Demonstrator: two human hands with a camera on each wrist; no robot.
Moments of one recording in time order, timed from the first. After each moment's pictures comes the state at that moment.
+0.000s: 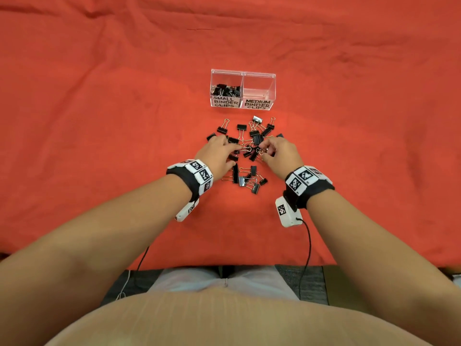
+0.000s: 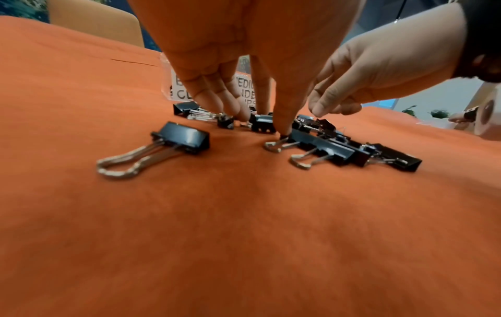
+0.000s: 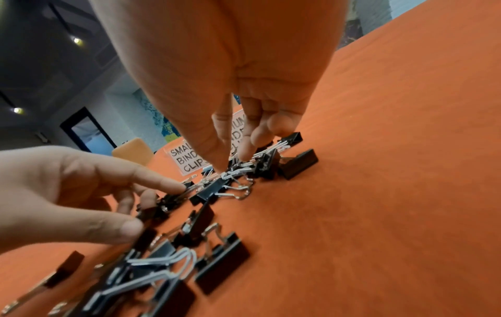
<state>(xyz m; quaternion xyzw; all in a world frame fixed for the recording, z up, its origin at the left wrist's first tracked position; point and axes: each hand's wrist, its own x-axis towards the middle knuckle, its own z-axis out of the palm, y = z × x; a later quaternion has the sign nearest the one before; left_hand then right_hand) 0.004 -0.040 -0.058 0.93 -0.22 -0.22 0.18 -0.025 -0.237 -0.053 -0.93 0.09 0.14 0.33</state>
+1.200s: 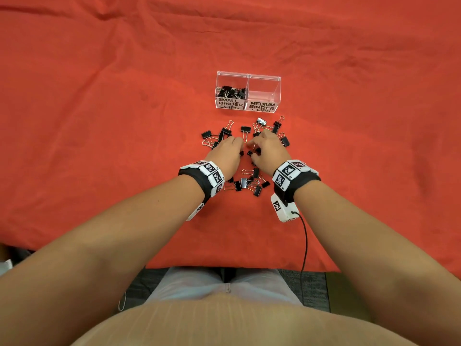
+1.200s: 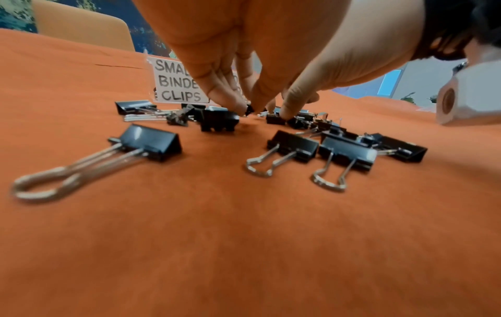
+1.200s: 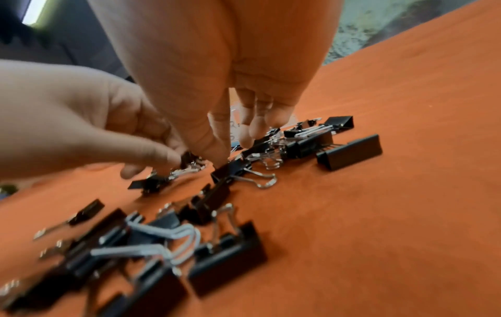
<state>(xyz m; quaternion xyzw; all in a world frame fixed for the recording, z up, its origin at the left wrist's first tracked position) 0.005 -0.060 -0.064 0.94 -0.19 -0.19 0.22 -0.004 -0.213 -0.062 -0.95 -0.02 0.15 0.26</state>
